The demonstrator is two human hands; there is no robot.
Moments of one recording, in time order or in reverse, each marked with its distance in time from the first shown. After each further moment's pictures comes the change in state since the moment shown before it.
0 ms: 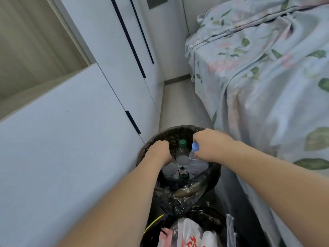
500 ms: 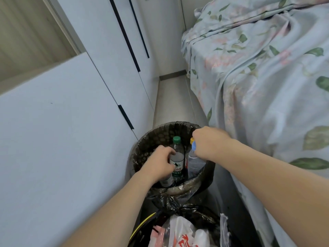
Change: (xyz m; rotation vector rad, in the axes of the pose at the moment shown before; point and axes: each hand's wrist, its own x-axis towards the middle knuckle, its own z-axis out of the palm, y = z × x) left_hand -0.022 -0.008 0.041 -0.301 0.033 0.165; right_hand -0.003 -0.005 -0.003 -0.088 -0.038 0.116
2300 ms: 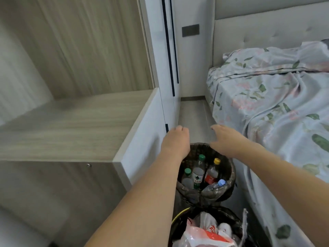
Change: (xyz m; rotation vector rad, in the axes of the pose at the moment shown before) left_hand -0.087 0.038 -0.182 0.267 0.392 0.077; right_hand -0.055 -0.075 -0.127 0.181 0.091 -0.004
